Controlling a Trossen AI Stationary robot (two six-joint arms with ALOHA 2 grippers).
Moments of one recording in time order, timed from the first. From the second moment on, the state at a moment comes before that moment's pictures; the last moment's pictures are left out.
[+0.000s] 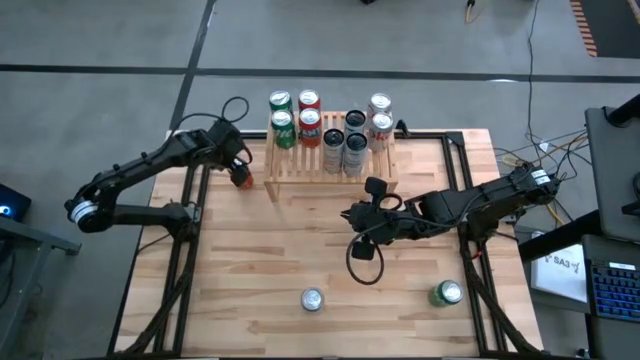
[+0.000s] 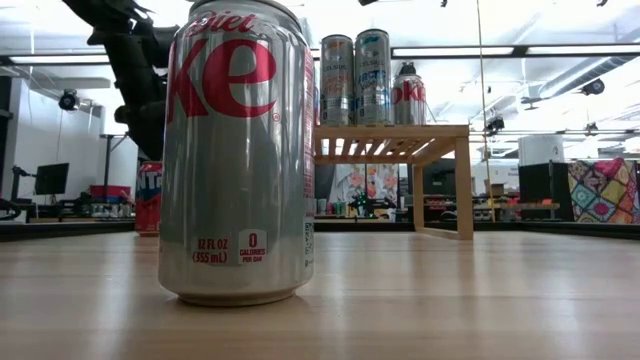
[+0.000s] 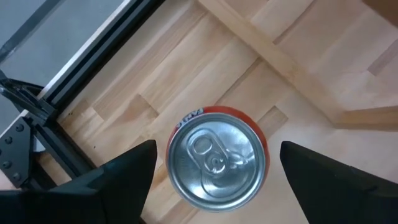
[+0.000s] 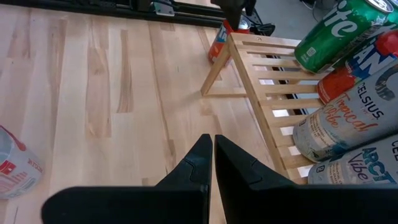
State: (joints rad) left arm 0.75 1.12 0.87 -0.87 -0.14 0.02; right arm 0.30 1.52 1.46 -0.67 0.55 0.13
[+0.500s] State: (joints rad) left arm 0.75 1.13 0.85 -0.85 -0.14 0.01; right arm 0.30 1.52 1.46 -0.67 0.55 0.13
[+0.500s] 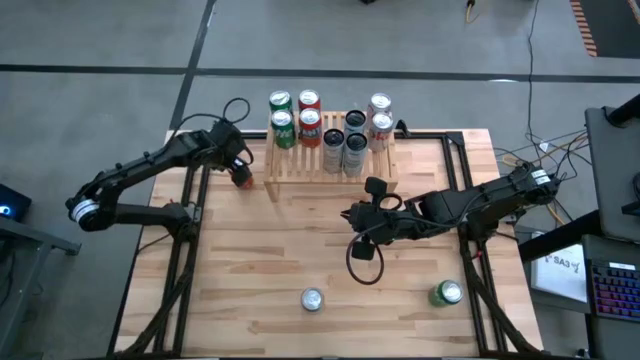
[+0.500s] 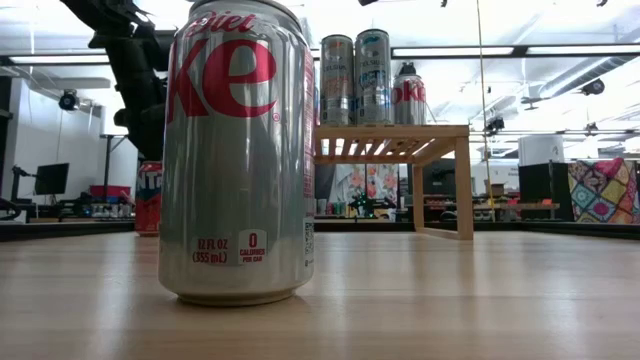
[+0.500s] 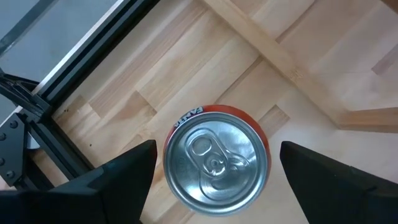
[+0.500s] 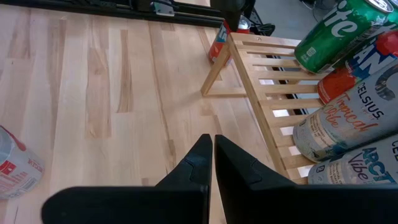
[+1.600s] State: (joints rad) left arm 0.75 1.13 0.96 -1.03 -0.17 -0.02; right arm 0.30 1.52 1.46 -0.68 0.55 0.15
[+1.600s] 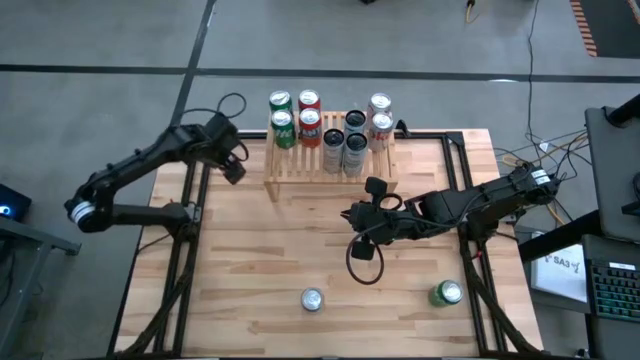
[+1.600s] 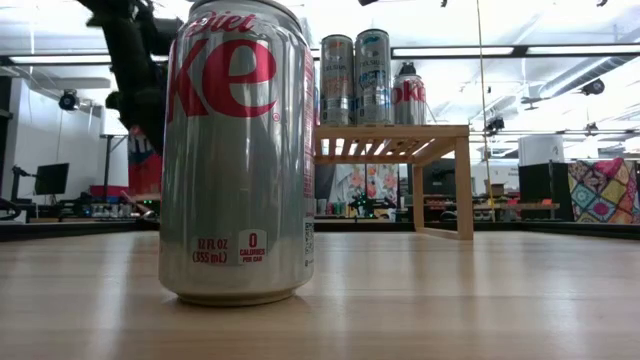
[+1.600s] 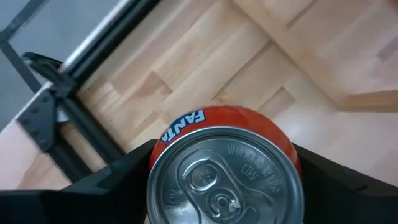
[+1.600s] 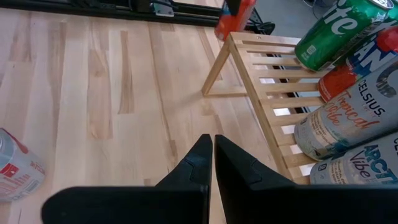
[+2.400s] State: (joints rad) left arm 0.21 1.06 1.41 -1.27 -0.11 -0.40; right arm 0.30 1.52 1.46 -0.68 0.52 0.13
